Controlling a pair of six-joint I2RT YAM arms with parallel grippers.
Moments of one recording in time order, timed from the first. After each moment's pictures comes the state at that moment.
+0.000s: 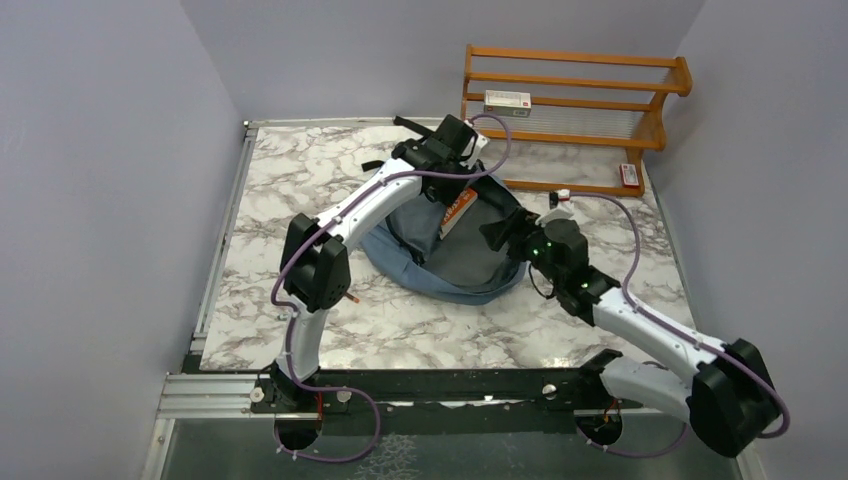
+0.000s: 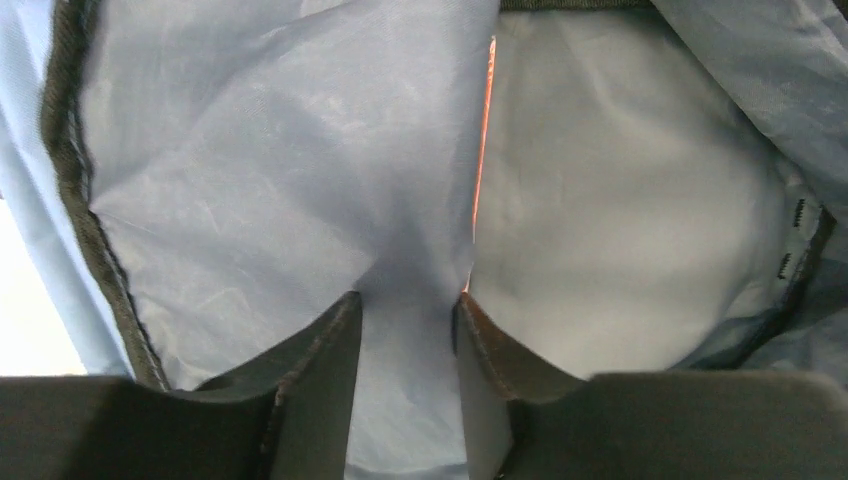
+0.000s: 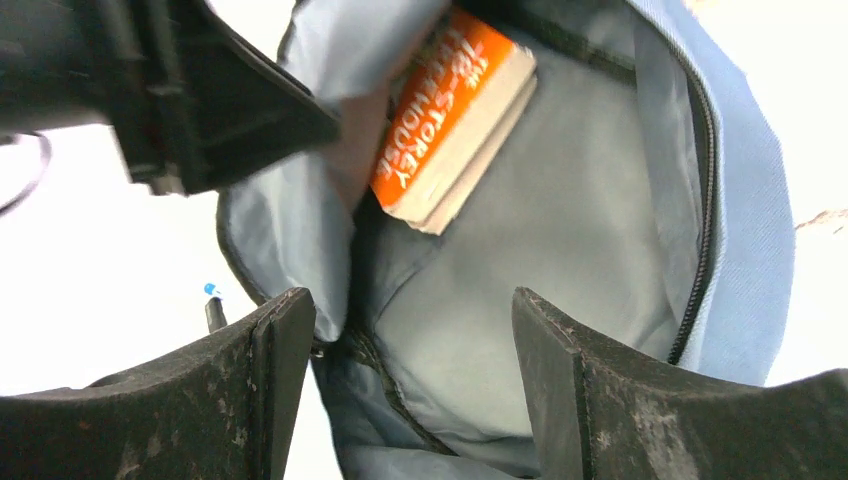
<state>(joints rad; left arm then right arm) -0.69 2.06 2.00 -0.87 -0.09 0.03 0.56 1.11 0.53 0.26 0.12 0.75</state>
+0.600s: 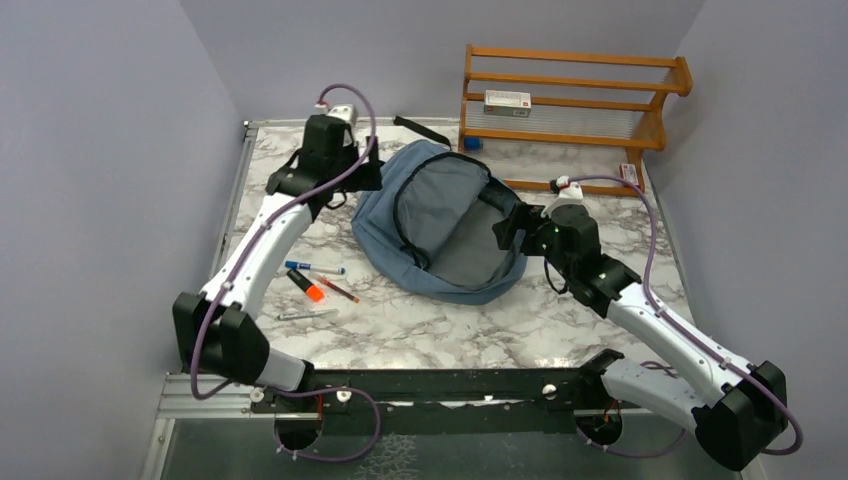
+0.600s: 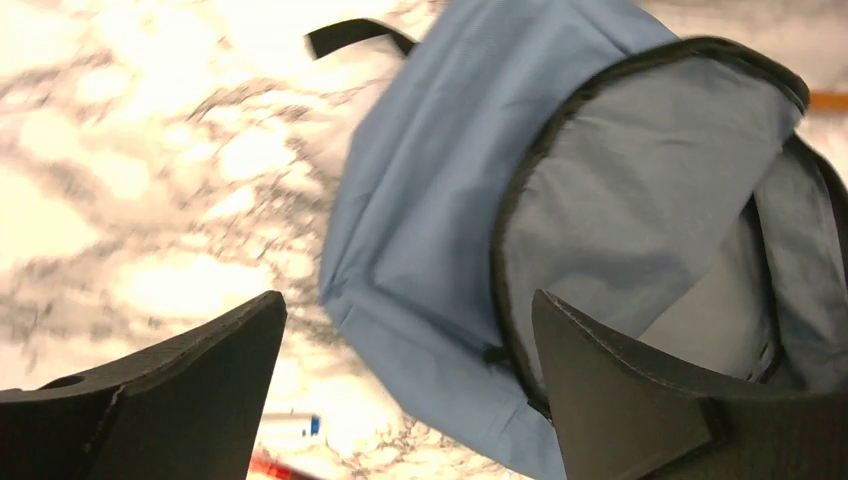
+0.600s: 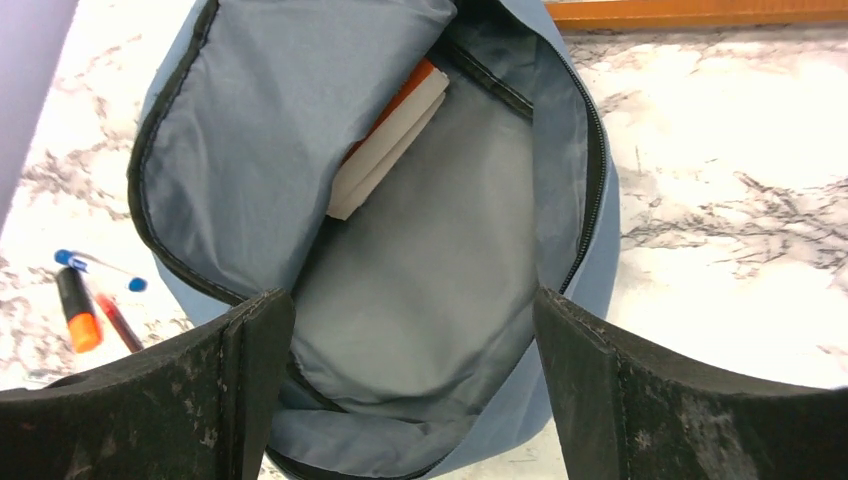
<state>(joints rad) -0.35 1.51 1.44 -0.58 -0.02 -0.23 0.56 0.97 0.70 -0.13 0.22 0.48</state>
